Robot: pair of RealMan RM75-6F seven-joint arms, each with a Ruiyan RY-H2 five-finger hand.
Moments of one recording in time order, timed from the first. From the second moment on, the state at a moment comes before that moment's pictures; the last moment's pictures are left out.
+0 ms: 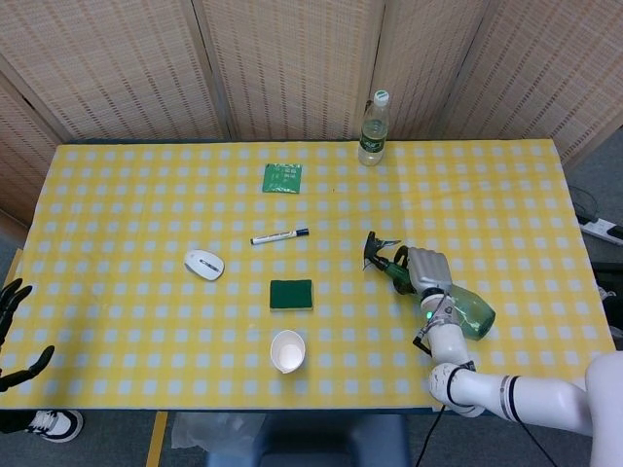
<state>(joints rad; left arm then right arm) -0.07 -1.03 -0.02 -1.51 1.60 1.59 -0.43 0.86 -1.47 0.21 -1.66 -0.34 1.14 -0.55</state>
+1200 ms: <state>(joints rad) -0.09 -1.08 -0.01 -1.51 1.62 1.56 -0.33 0.48 -1.88 0.12 -0.76 -1.63 1.69 1.02</state>
